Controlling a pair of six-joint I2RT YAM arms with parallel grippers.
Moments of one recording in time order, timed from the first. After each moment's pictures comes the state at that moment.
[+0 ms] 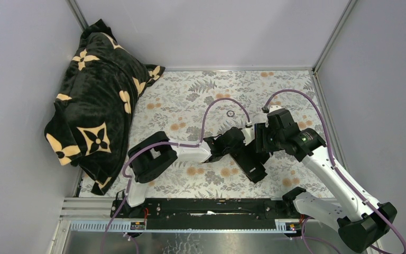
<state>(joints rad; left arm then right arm) -1.02 1.97 1.15 0.22 -0.16 0.11 0.51 0.99 0.98 -0.93 0.06 0.35</state>
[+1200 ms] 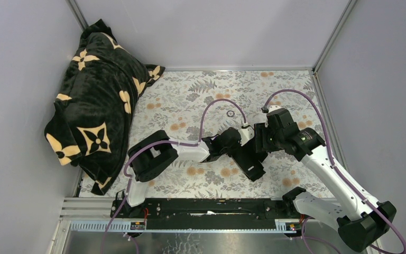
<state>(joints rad) -1.00 1.99 1.12 0.20 -0.16 0.10 0.51 0.99 0.98 -0.93 0.06 0.35</state>
